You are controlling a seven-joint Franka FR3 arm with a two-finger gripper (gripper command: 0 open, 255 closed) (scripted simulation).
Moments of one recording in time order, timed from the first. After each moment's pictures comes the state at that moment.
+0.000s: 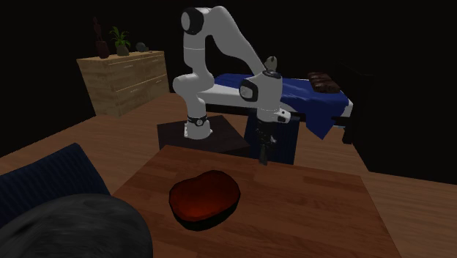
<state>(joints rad) 0.37 0.14 0.01 -2.33 0.03 2.47 -1.23</state>
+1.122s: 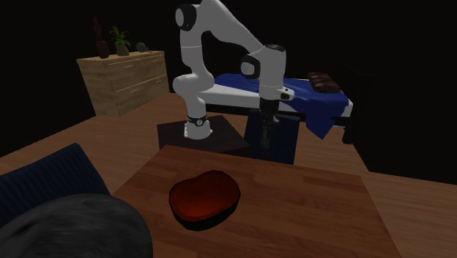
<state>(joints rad) 0.37 -0.01 0.01 -2.26 0.02 2.25 -1.22</state>
